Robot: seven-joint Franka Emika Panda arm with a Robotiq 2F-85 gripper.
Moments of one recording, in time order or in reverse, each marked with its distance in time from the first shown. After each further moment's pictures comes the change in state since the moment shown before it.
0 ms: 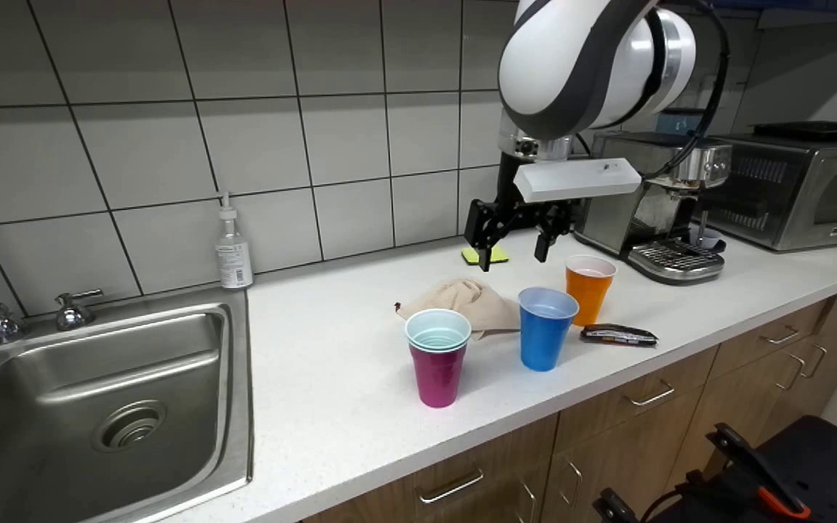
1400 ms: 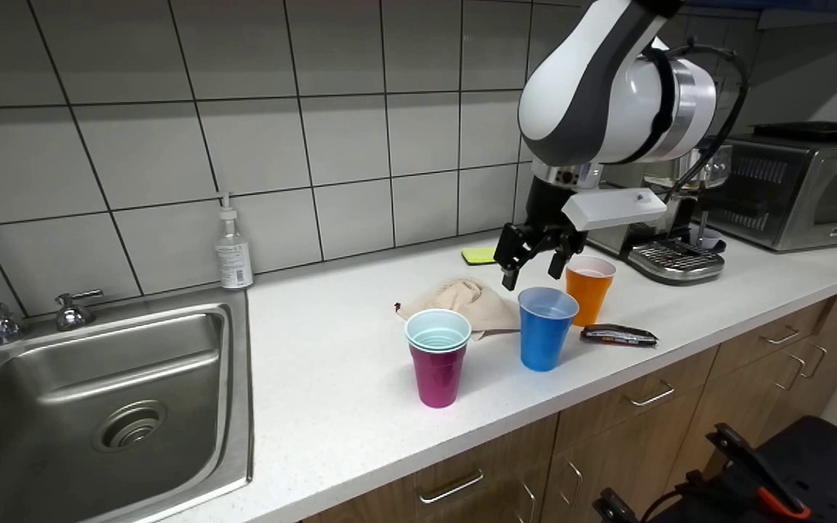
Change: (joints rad) arm -0.011 0.073 -0.085 -0.049 0.189 0.134 -0.427
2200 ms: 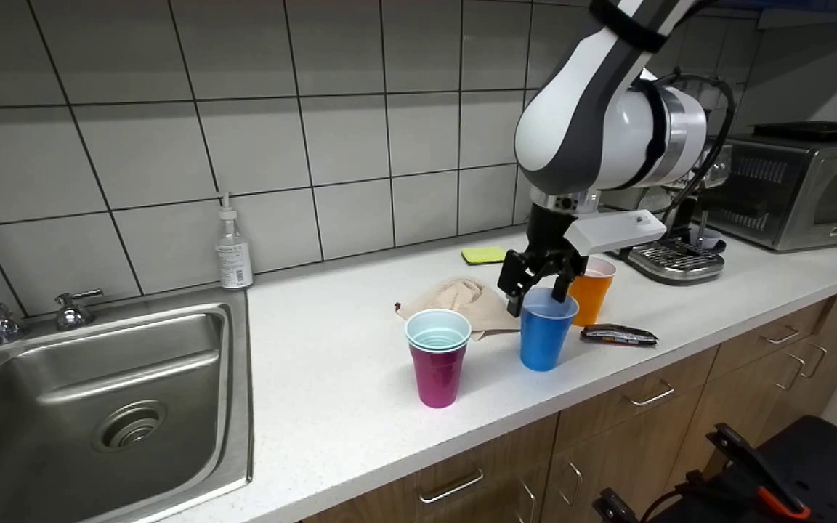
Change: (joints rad) arm 0.000 0.068 0.007 -0.008 -0.011 0.004 -0.017
